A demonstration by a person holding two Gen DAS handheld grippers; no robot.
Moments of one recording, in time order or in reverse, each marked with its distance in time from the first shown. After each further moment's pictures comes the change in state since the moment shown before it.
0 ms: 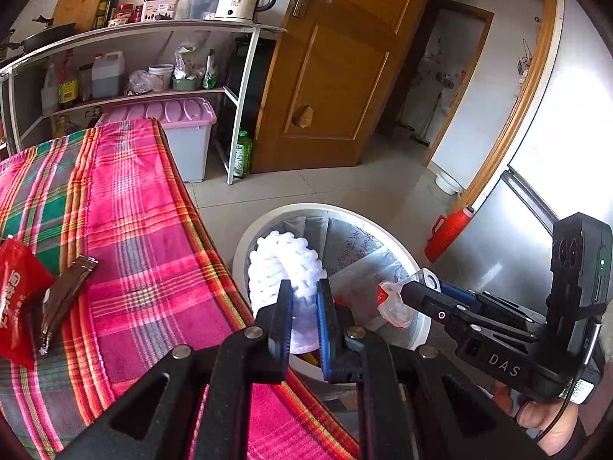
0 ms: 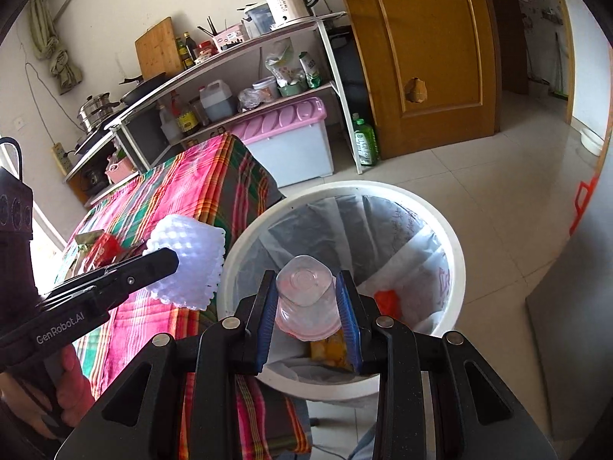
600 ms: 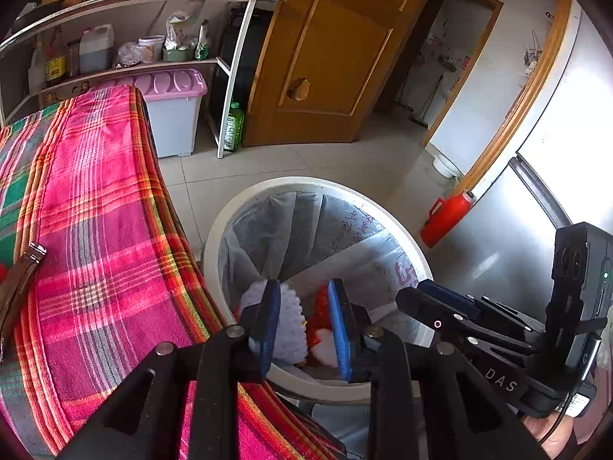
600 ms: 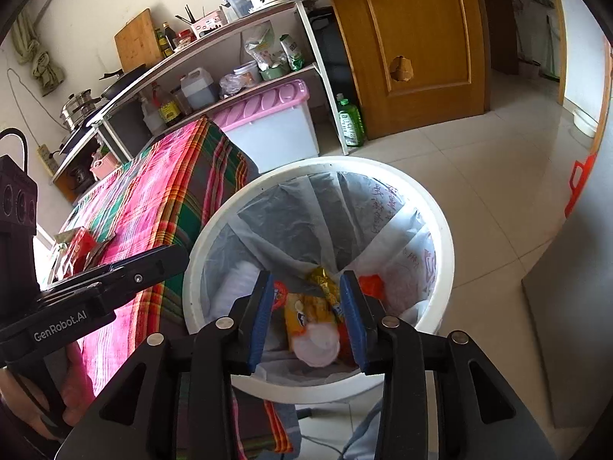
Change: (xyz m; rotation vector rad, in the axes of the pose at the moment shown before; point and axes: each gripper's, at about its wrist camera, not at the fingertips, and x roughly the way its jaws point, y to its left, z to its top) left arm 0.039 -0.005 -0.001 -0.030 0.094 -0.029; right arm 0.019 -0.022 -0.005 0.042 0.059 -0.033
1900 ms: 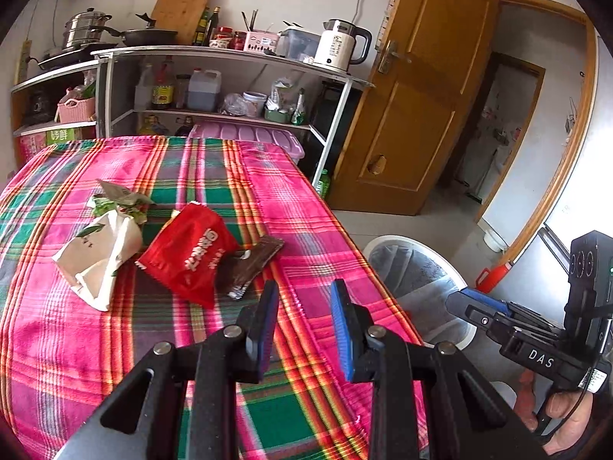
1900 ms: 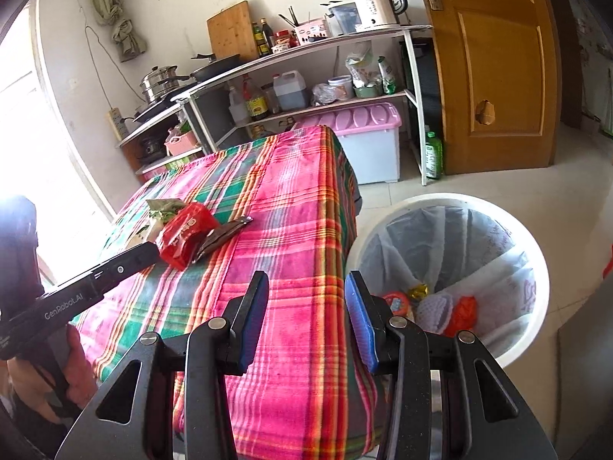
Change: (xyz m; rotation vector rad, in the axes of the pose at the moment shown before) left arm -0.163 0.098 -0.063 -0.154 -0.277 0.223; right arm -0.037 0.124 -0.018 -0.215 -0.054 0.200
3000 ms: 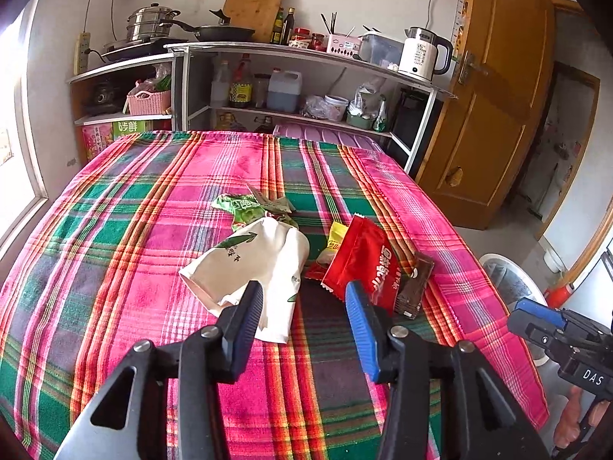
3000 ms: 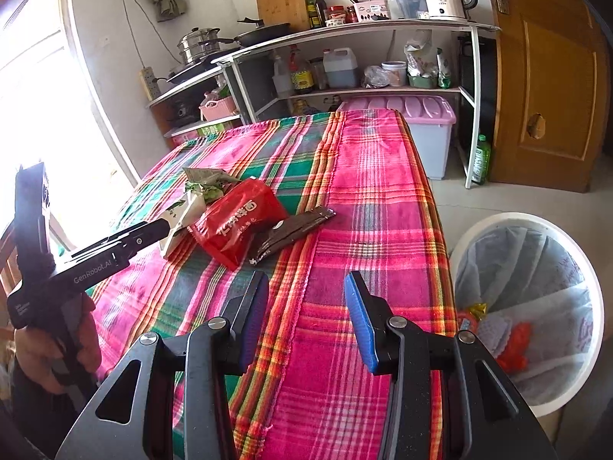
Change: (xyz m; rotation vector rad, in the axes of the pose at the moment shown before) left arm -0.001 0.102 0.006 -0.056 -0.008 0.244; right arm 0.062 0.077 0.011 -0.126 0.086 0.077
